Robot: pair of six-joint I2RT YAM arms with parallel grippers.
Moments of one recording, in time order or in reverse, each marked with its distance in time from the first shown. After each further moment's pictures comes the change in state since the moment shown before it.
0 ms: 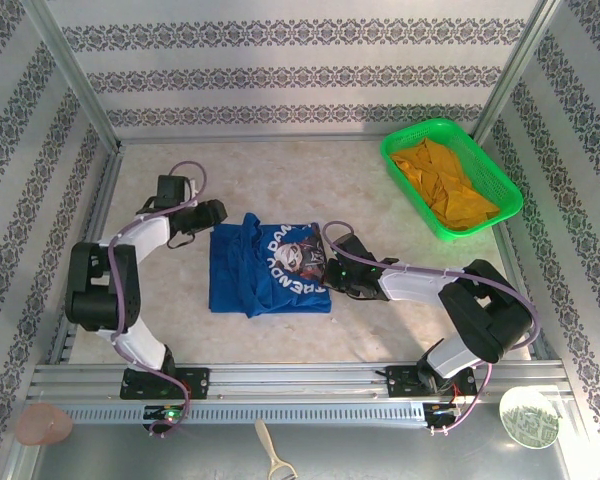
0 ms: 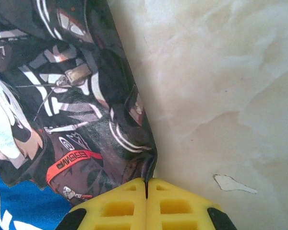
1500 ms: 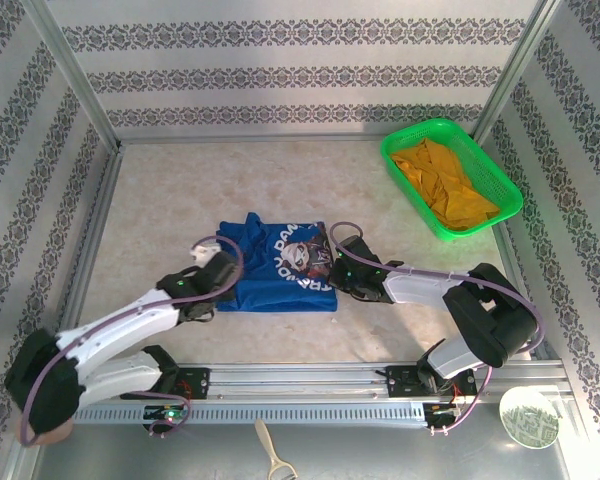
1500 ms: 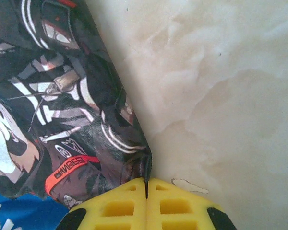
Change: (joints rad) left arm -0.651 -0.611 -0.391 -0.399 -0.768 -0.329; right arm -0.026 -0.031 -0.041 0.008 0.056 0.048
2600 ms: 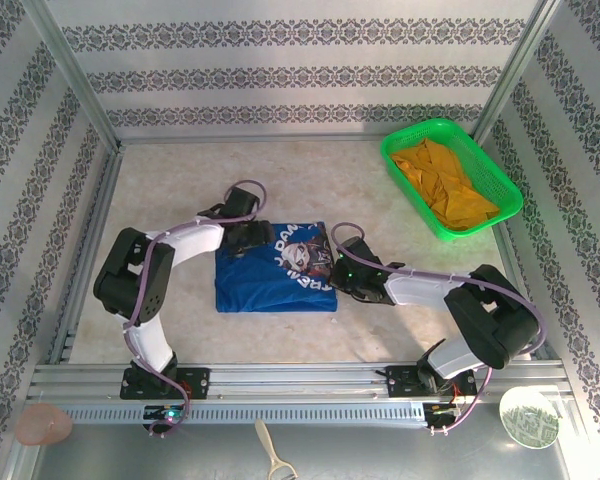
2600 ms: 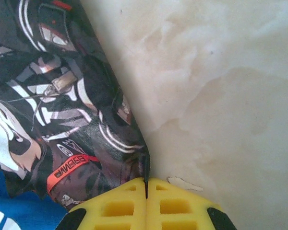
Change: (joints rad) left arm 0.284 0.762 0.490 0.297 0.465 0.109; right arm 0.000 -0.019 -0.025 0.016 0.007 0.019
